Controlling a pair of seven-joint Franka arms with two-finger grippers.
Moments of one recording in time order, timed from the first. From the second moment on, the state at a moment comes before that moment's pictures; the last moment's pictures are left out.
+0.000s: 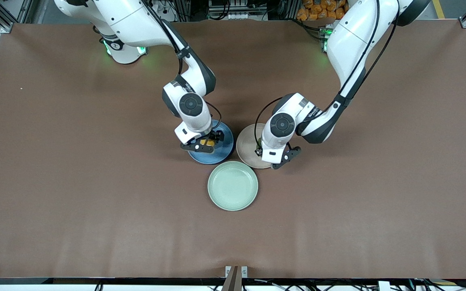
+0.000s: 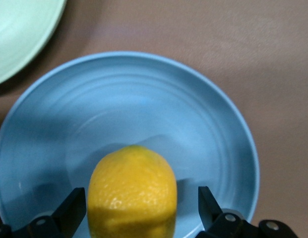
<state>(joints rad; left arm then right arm) -0.35 0.71 -0.33 -1.70 0.15 2.29 -1.34 0.69 0.60 0.02 -1.87 0.03 2.43 0.84</state>
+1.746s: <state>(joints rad) 0.10 0.44 -0.32 -1.71 0.13 1.93 -0.63 0.51 0.47 0.01 -1.82 0.02 2.14 0.63</state>
